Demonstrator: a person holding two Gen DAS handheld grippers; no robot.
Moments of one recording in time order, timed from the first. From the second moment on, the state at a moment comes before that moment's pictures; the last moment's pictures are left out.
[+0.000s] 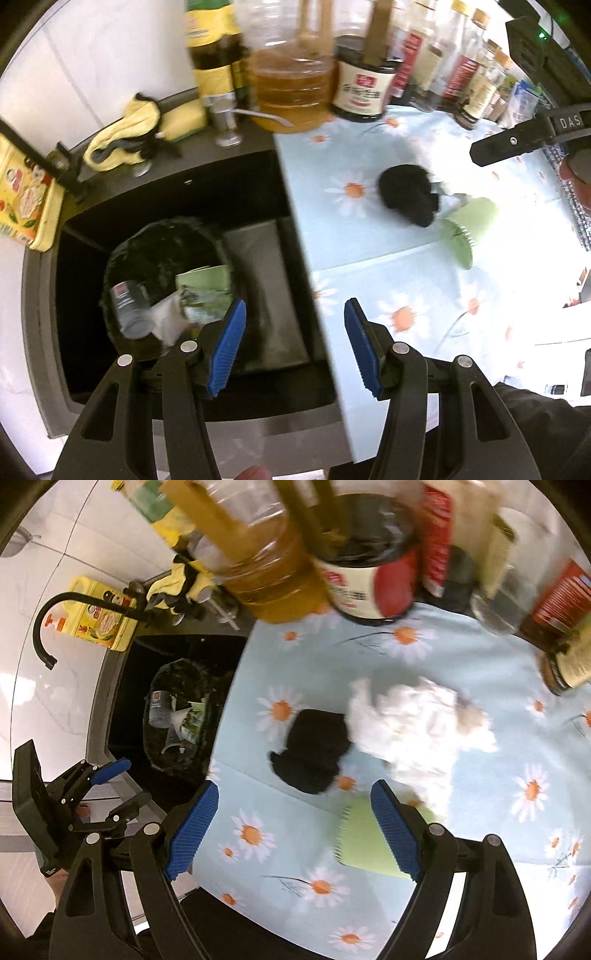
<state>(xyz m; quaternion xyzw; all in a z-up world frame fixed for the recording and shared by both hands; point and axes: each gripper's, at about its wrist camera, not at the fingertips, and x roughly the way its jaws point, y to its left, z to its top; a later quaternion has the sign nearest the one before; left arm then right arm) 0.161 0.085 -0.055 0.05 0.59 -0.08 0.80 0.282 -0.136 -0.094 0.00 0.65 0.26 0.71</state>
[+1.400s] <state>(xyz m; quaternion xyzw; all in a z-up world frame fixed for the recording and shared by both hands) 0.293 -0.053 -0.141 0.11 0.65 -0.22 0.72 0.205 -0.271 -0.177 0.41 0.63 0.06 0.66</state>
